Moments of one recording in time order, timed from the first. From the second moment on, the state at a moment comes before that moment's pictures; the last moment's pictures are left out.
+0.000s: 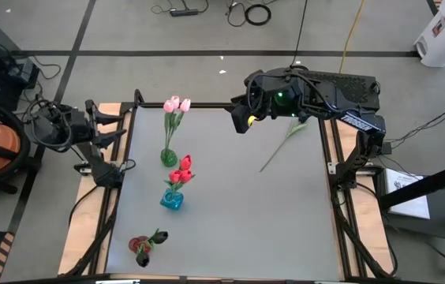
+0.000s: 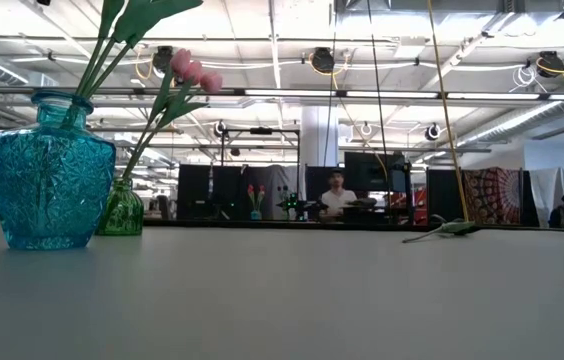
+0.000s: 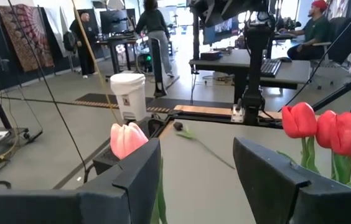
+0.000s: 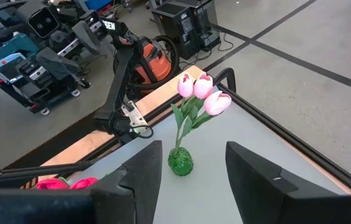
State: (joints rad) left arm -0.89 0.33 1.02 -0.90 -1.16 -0.16; right arm -0.13 1.72 2.24 -0.98 0.21 0.51
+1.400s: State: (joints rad) left arm -0.89 0.40 1.02 -0.65 -1.45 0.09; right arm -0.13 1.72 2.24 -0.98 0.21 0.51
